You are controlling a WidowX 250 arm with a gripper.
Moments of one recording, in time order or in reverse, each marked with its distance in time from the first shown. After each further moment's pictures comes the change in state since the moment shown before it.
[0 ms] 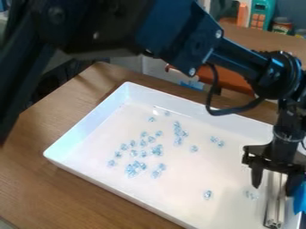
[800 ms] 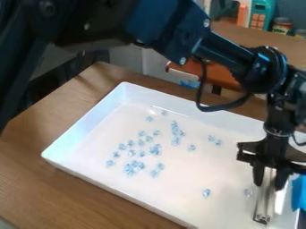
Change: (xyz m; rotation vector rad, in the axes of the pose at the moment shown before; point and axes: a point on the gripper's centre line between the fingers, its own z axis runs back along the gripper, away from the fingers) arm 0.014 0.027 0.000 -0.015 0.005 0.015
